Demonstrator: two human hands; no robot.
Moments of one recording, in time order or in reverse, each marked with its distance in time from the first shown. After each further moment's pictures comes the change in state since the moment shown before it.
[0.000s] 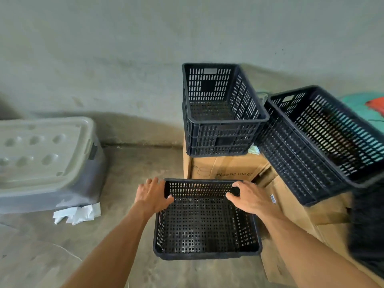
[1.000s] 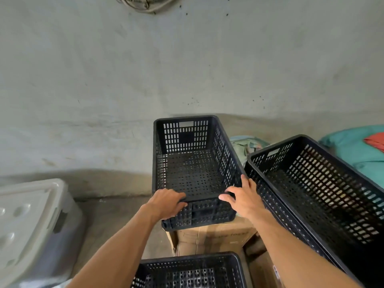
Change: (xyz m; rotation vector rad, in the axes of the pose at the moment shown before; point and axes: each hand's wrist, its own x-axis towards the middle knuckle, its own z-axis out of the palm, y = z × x) left_hand 0.251 0.130 -0.150 0.161 -0.042 0.396; right_hand 0.225 0.087 -0.154 0.195 0.080 0.016
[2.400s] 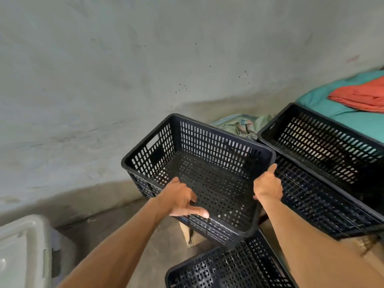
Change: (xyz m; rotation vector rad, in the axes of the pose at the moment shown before) left_hand 0.029 -0.113 0.002 0.064 -0.076 0.498; right_hand 0.005 -0.088 0.035 0.467 0.462 0.879
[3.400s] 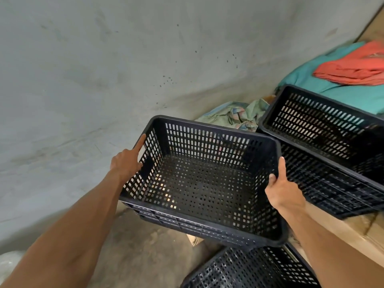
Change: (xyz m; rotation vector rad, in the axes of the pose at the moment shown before) left_hand 0.053 -0.199 -0.022 0.006 0.234 -0.540; right_hand -0.017 0.014 0.010 -0.304 0.019 0.012
